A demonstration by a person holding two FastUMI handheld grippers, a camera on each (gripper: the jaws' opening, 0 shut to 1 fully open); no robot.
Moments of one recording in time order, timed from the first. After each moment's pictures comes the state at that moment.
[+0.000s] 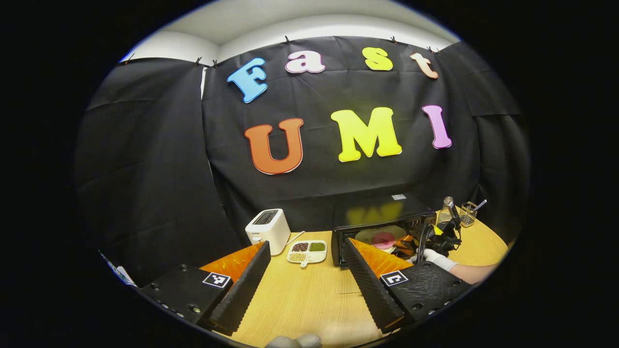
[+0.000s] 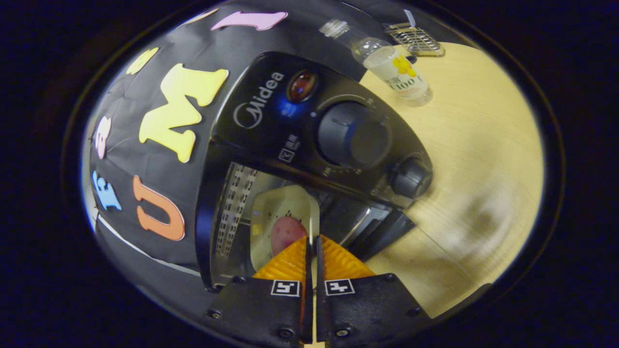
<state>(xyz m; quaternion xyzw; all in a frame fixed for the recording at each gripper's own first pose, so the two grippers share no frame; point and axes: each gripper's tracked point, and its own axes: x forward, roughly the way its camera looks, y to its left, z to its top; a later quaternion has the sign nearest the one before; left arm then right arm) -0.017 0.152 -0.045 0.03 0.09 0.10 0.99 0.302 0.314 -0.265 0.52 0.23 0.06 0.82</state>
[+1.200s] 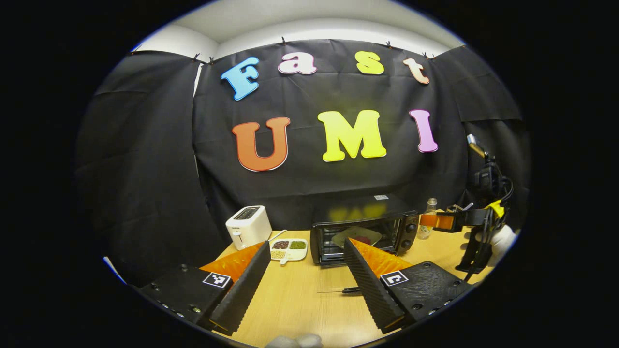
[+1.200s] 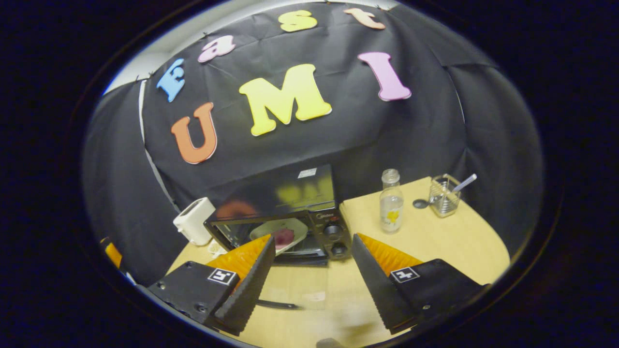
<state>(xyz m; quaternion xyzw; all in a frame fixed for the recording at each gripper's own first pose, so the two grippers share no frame) -0.016 0.101 -0.074 0.01 0.07 0.04 1.00 0.145 0.181 -0.144 0.12 0.14 0.09 0.98</state>
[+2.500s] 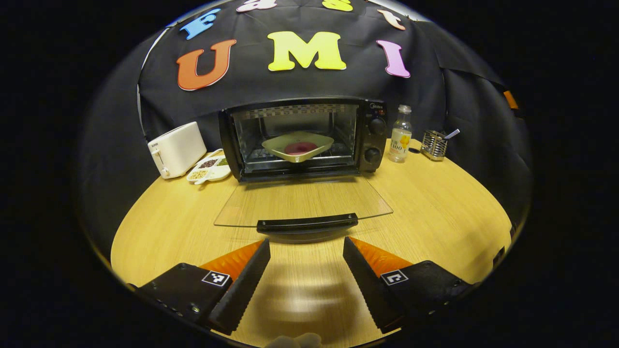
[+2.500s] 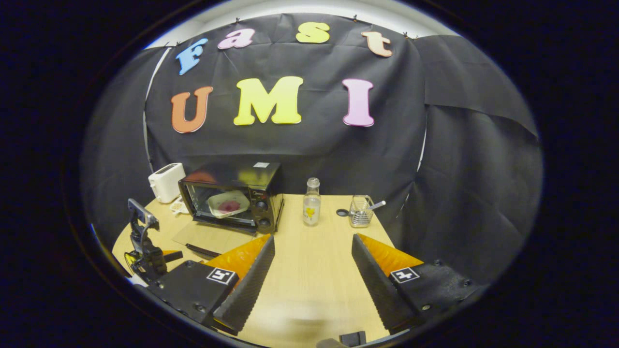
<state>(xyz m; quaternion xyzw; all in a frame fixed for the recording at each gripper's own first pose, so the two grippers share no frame) 0.028 -0.033 -0.309 0.00 0.27 -0.05 0.96 0.020 0.035 -0.122 0.00 0.16 0.01 0.99</state>
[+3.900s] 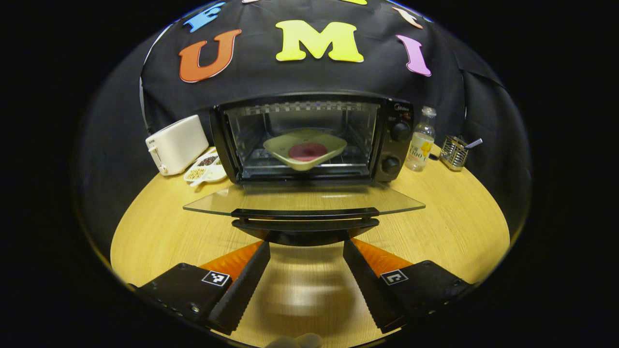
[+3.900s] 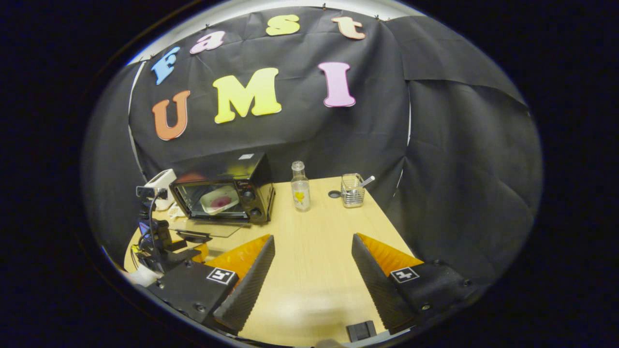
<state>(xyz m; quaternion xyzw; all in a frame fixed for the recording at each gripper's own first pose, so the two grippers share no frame) 0.087 -0.028 -0.278 -0.02 0.29 -0.01 0.96 0.017 0.012 -0.150 0.07 0.20 -0.01 0.98</state>
